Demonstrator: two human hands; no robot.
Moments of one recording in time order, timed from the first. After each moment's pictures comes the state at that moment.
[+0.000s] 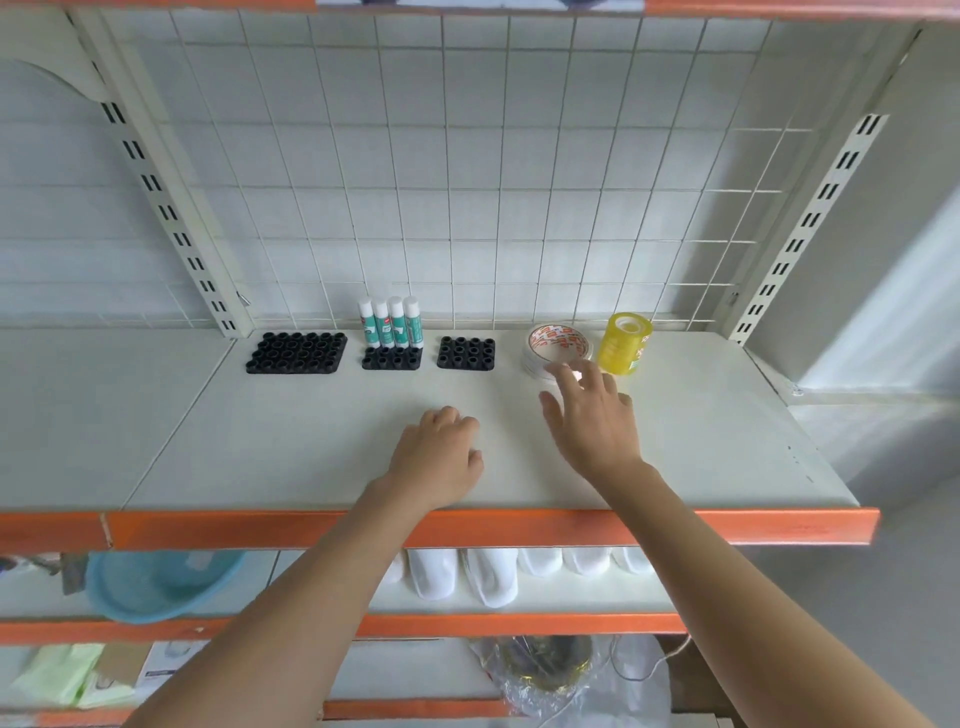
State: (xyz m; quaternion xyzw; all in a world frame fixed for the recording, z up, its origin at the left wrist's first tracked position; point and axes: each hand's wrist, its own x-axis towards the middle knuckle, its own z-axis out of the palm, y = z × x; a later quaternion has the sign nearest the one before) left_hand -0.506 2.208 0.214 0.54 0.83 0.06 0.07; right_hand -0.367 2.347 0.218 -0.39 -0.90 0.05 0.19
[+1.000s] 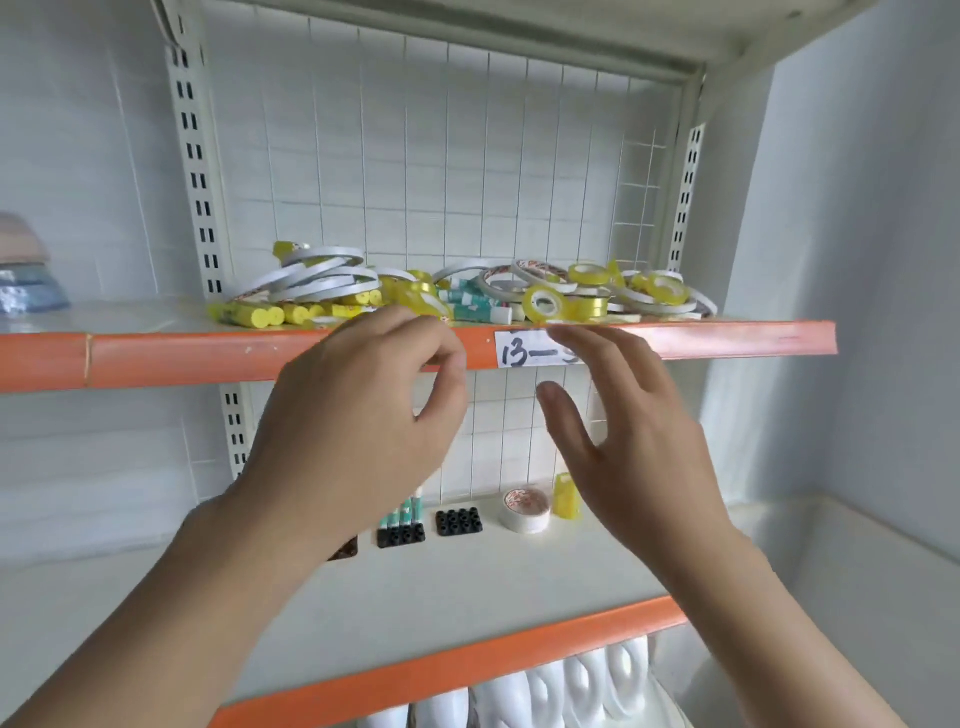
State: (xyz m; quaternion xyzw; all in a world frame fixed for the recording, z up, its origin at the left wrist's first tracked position) left_hand -0.486 1.967 0.537 0.62 0.59 0.43 -0.29; right_hand -0.327 2.080 0.501 -0.25 -0.78 -0.11 0.56
